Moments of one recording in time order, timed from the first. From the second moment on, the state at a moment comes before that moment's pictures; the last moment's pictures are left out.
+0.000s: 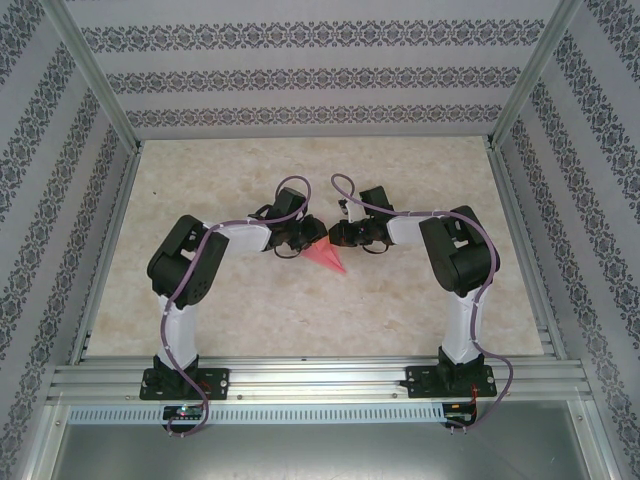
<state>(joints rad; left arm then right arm) -0.55 2.02 1.18 -0.01 0.36 -1.03 0.39 2.02 1.08 0.01 -0.64 0.31</state>
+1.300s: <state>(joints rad) -0.54 2.04 1.16 0.05 0.37 -1.03 0.50 1.72 0.86 -0.02 -0.63 0.37</state>
